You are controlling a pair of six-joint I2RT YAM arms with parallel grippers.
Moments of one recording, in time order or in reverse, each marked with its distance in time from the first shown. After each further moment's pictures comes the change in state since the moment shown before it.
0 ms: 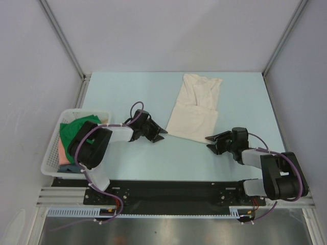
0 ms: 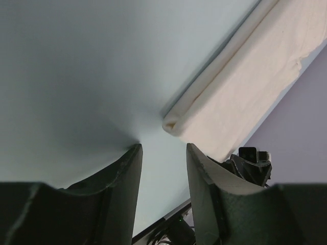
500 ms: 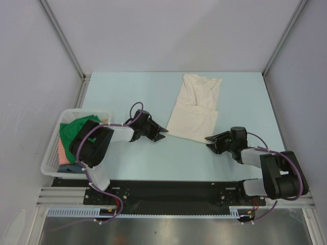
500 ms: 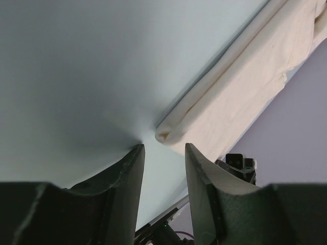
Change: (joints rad) left arm 0.000 0.029 0.000 0.050 -0.012 -0.083; right arm 0.026 0.010 0.014 -0.010 0.039 0.005
